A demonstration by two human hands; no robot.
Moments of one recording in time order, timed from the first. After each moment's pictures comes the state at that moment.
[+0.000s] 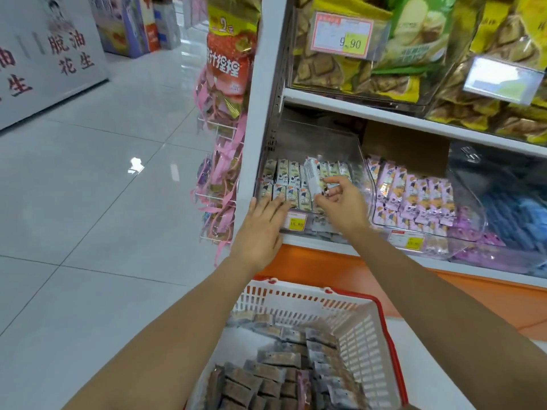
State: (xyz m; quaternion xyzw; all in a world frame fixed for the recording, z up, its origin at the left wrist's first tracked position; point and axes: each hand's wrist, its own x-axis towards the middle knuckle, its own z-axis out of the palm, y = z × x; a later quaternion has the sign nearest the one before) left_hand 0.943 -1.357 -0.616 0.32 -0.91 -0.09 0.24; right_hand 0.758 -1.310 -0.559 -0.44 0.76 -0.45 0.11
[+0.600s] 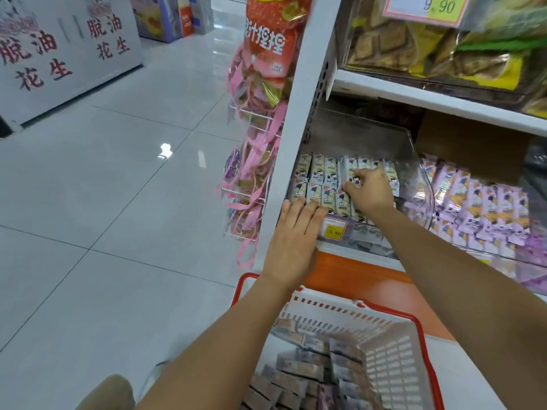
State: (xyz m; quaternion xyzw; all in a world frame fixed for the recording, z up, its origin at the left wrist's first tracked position) left_hand 0.927 -1.358 -0.638 0.34 -0.89 -0.07 0.31; right_hand 0.711 -1.403 -0.597 -0.47 0.85 -0.25 0.02
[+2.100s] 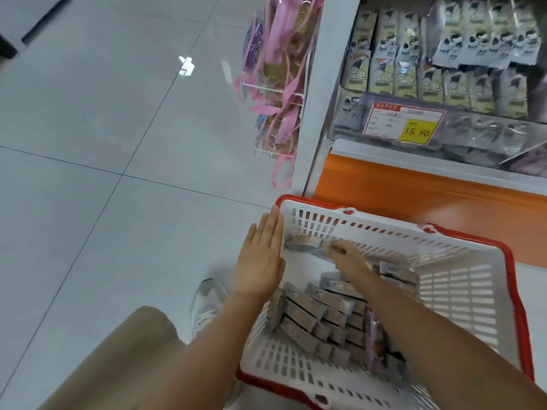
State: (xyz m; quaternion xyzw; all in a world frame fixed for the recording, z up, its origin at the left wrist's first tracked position) left_hand 1.056 -1.303 -0.809 0.46 -0.87 -0.15 0.02; right_hand 0.843 -1.259 -0.889 -0.26 0.81 -0.21 0.48
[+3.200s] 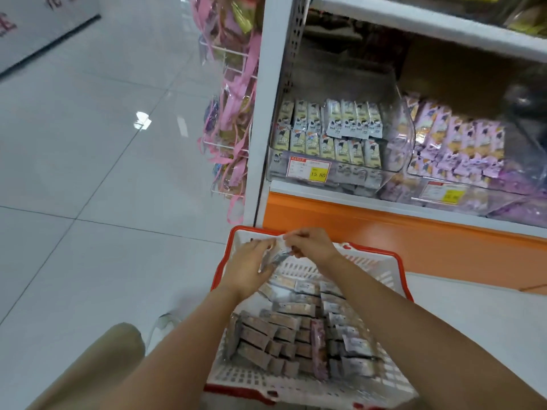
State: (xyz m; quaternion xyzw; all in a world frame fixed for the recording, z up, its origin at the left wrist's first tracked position) left_hand 1.010 -1.301 -0.745 0.38 -0.85 -0.35 0.10; right_hand 0.839 -1.262 -0.701 -0.32 0.75 -0.36 0.46
